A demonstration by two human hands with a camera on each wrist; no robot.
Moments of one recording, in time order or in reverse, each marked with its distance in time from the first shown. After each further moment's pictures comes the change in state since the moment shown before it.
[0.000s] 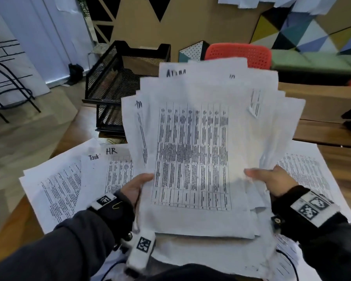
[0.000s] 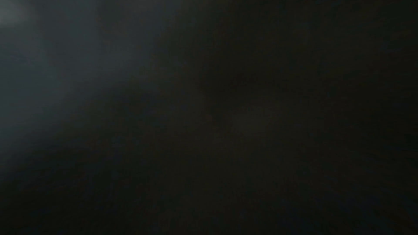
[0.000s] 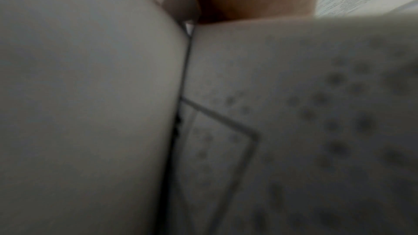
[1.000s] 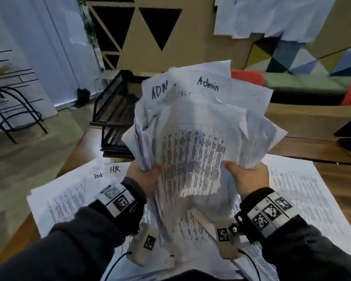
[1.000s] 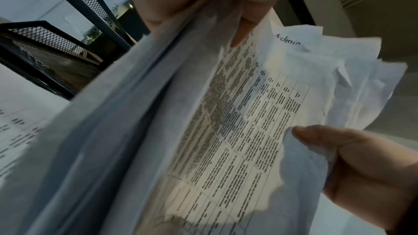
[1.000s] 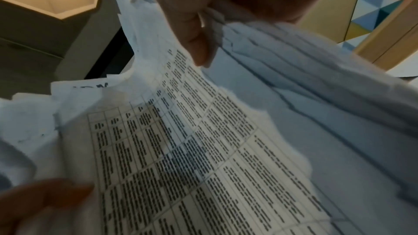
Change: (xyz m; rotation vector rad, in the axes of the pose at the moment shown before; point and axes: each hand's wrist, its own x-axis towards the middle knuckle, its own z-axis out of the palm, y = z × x) left_hand -0.021 0.065 0.046 0.328 0.353 0.585; right_hand -0.011 -0.033 0.058 0.125 0.270 -0.403
